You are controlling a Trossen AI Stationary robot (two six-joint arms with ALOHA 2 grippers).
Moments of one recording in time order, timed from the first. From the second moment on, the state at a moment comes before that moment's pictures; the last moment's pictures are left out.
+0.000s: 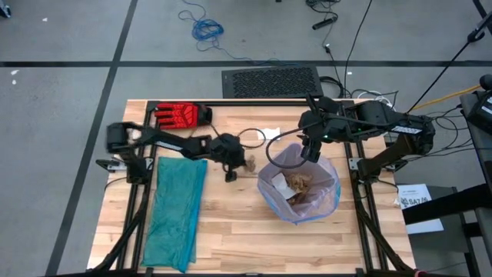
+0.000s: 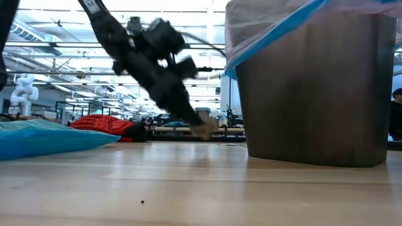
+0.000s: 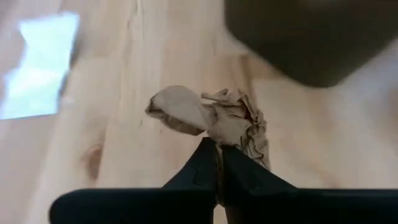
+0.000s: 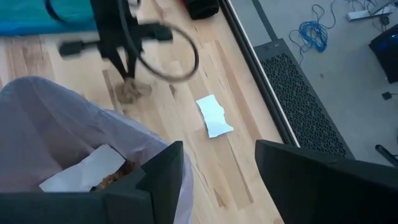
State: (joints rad) left arm 0.18 1.67 0.83 0.15 0.19 0.14; right arm 0.08 1.42 1.85 -1.45 0.47 0.28
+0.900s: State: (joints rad) left arm 0.04 1.58 1.27 0.06 0.35 0.17; right arm 0.08 1.42 1.85 -1.55 0.47 0.32
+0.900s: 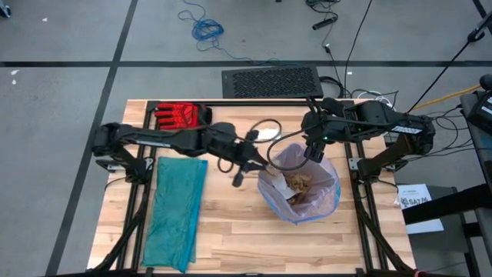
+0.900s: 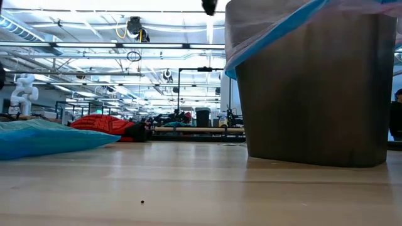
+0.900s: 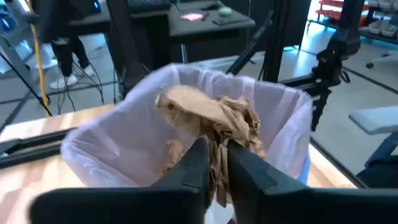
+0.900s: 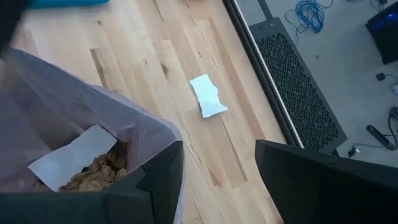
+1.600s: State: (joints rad) left arm 0.14 1.30 1.24 -0.36 0.06 0.33; right arm -0.01 1.42 1.85 -1.57 0.52 0.34
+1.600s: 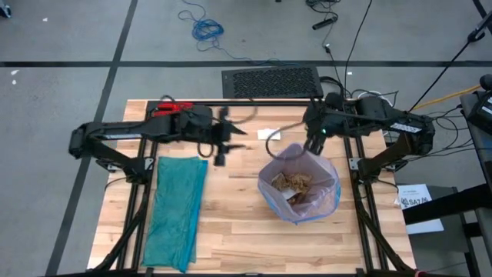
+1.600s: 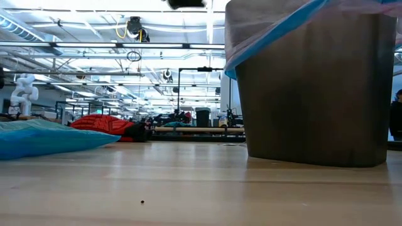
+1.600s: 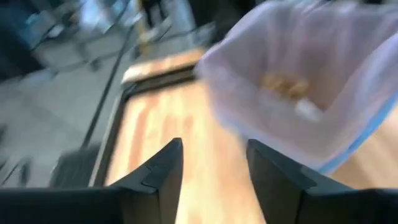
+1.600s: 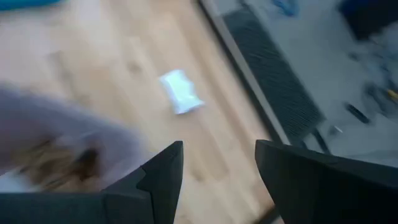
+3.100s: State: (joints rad) left arm 0.49 0.89 0.70 -0.12 0.28 0.11; right arm -0.49 1.47 1.33 -1.00 -0.22 0.17
